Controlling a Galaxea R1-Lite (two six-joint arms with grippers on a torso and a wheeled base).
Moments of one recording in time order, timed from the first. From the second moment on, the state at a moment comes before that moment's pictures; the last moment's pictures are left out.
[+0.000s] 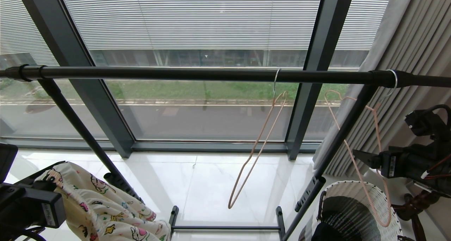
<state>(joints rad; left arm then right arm) -0.37 0.92 -0.30 -0.46 0.42 0.26 0.22 1.40 -0.50 -0.55 0.00 0.08</state>
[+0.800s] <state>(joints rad) -0.37 0.92 -0.30 -0.46 0.42 0.26 0.26 1.36 -0.43 -0.56 0.00 0.07</state>
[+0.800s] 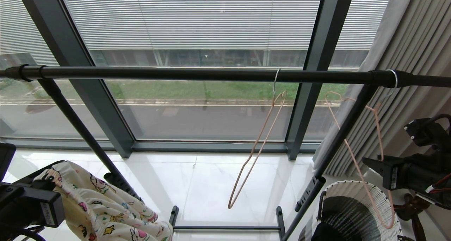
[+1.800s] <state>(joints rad) -0.37 0.92 -0.30 -0.46 0.42 0.26 0.26 1.32 -0.43 -0.61 -0.04 0.09</state>
